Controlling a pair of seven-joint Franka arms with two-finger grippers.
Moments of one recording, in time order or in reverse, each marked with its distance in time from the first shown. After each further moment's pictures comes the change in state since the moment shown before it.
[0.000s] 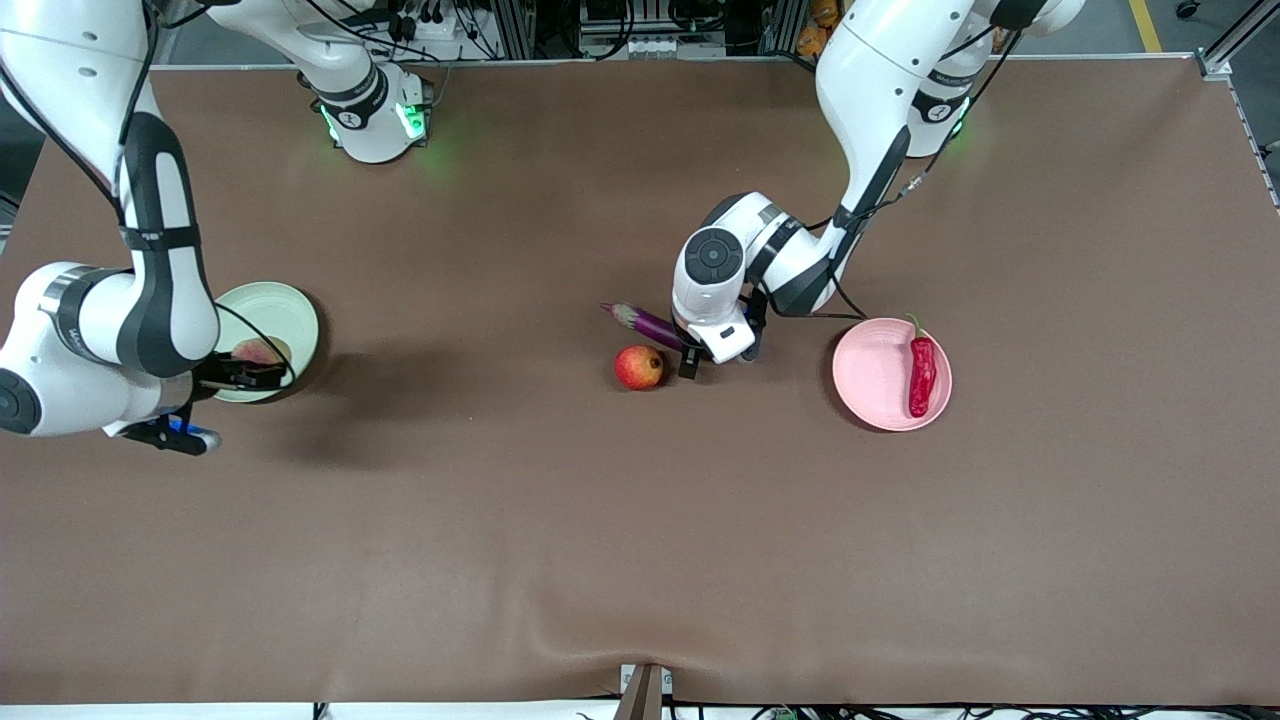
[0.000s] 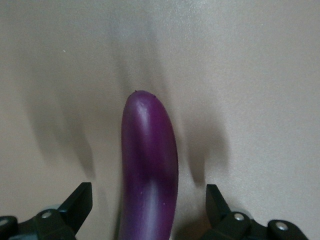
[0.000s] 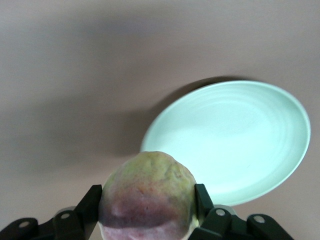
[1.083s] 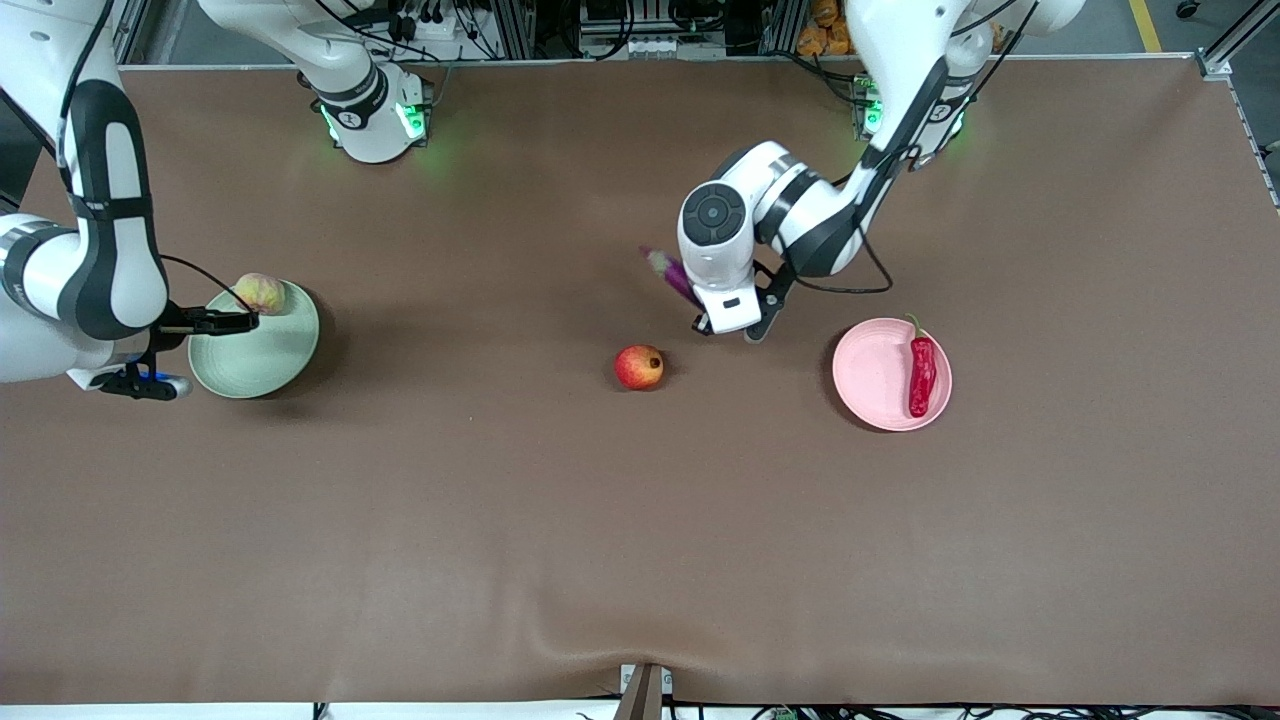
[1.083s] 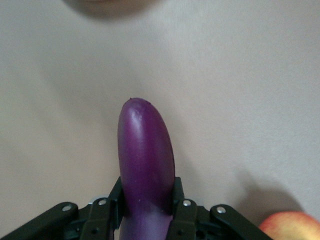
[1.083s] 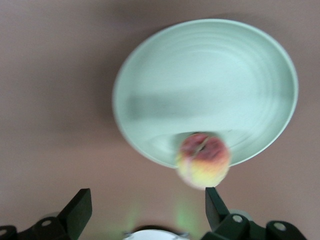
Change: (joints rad) left arm 0.016 -0.217 0.000 -0.050 0.037 -0.330 0.362; right arm 0.065 -0.105 -0.116 -0.061 0.032 -0.167 -0.080
